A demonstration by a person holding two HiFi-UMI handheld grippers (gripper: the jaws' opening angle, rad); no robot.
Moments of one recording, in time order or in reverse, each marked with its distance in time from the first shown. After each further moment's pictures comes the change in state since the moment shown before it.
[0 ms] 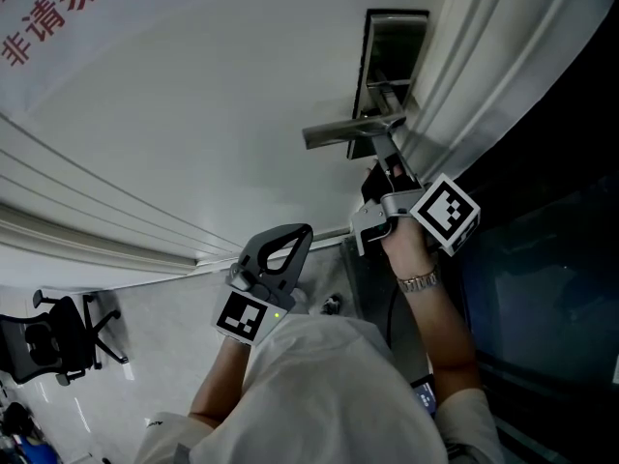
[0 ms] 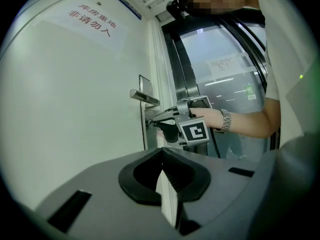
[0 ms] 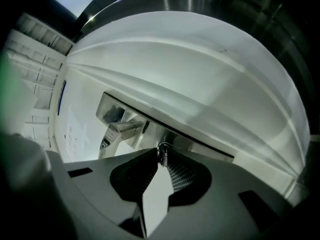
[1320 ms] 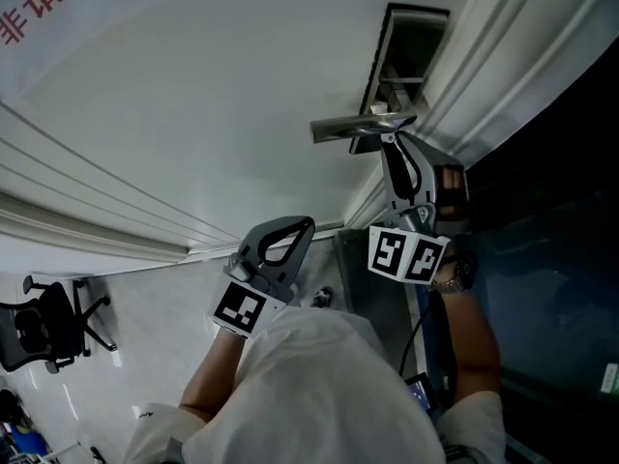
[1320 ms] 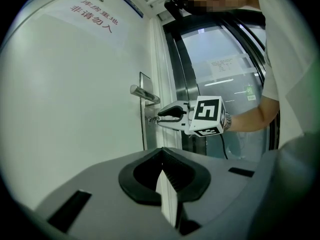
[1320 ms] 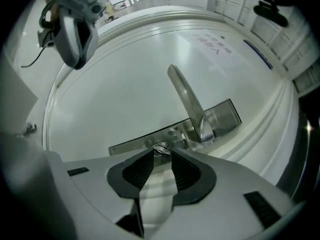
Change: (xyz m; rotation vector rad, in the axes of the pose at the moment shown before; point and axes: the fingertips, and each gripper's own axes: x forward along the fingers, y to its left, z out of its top) left arm 0.005 0.002 -0.006 0.003 0.006 -0.023; right arm -0.018 0.009 -0.023 -2.270 0.220 -0.238
